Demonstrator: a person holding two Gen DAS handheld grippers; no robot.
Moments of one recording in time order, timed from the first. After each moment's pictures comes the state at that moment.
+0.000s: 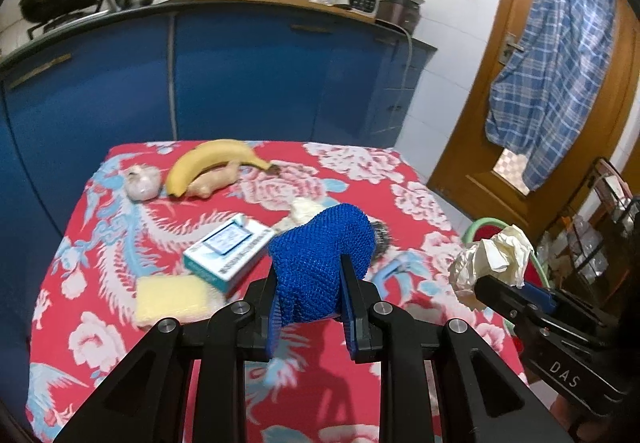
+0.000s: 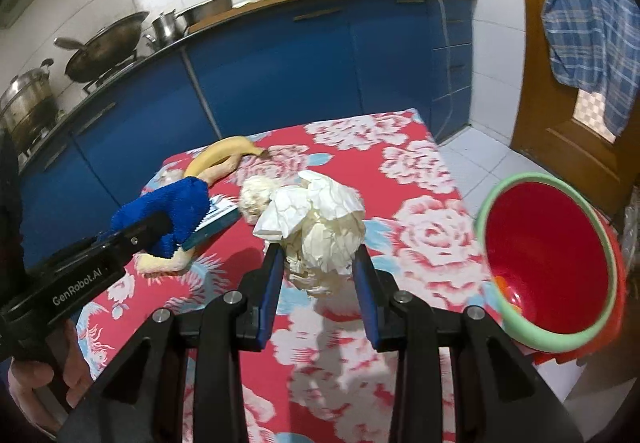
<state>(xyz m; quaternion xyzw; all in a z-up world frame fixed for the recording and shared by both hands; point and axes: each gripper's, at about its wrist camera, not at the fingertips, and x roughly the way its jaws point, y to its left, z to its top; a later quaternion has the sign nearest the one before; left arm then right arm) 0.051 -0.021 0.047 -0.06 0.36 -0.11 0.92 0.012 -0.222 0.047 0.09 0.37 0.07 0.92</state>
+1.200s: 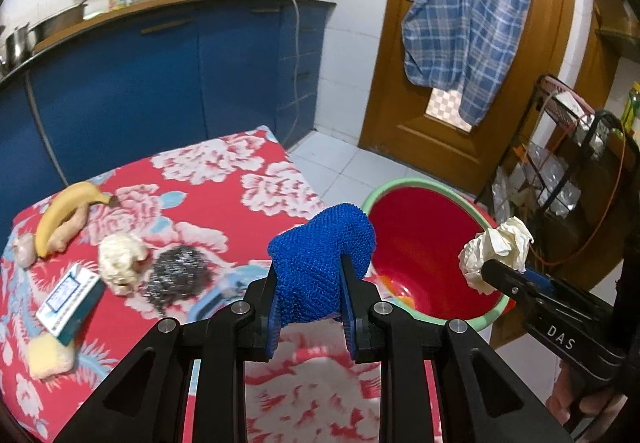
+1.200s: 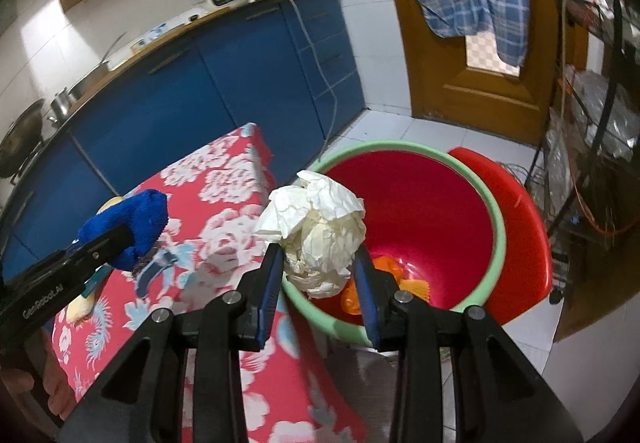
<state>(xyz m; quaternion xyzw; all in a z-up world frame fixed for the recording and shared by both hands) 0.070 -0.194 0.040 0.04 0.38 -0.23 0.89 -0.020 -0.400 0.015 0.19 0.37 -0.08 0.91</state>
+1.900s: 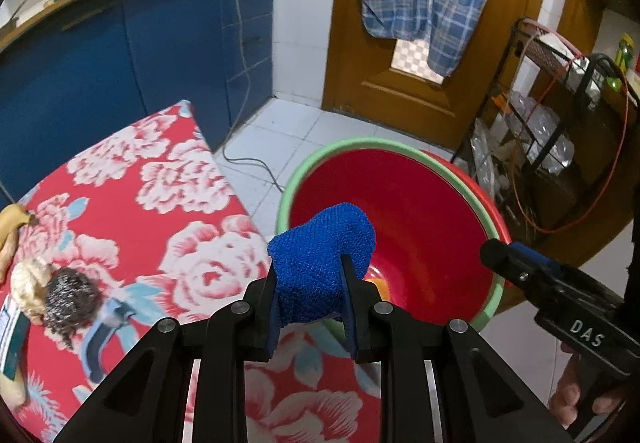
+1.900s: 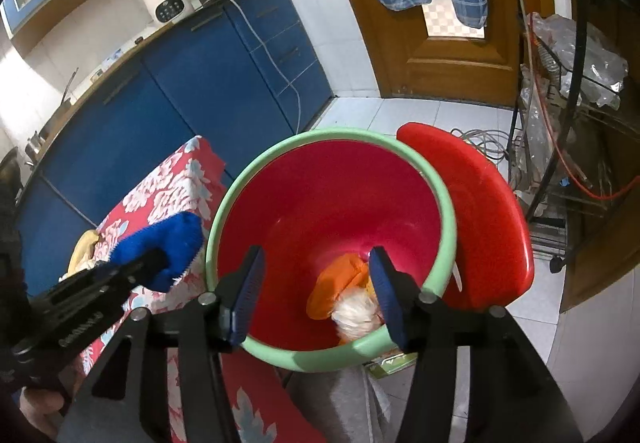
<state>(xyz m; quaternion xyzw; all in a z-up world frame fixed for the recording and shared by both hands) 0.086 -0.288 -0.004 0.09 0.43 -0.28 0.85 -0.026 -0.469 -0.011 0.25 0.37 -0.12 0.89</state>
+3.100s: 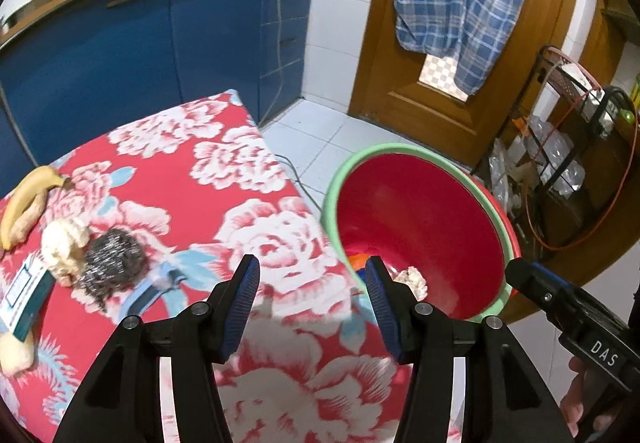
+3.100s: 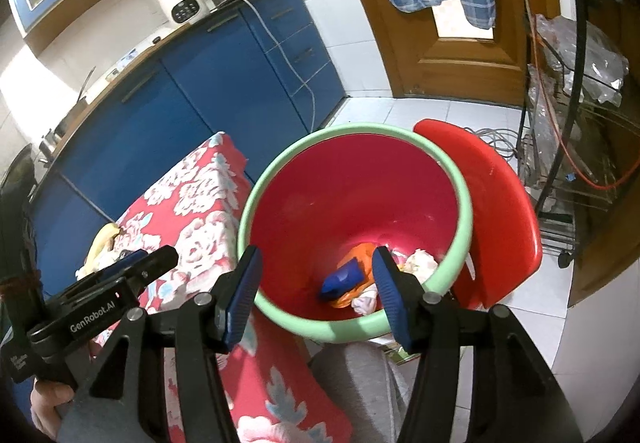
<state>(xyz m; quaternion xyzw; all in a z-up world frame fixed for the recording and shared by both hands) 0.080 -0.237 0.008 0.05 0.43 -0.24 0.87 -0.039 -0.436 0.006 0.25 0.36 -0.09 0.89</state>
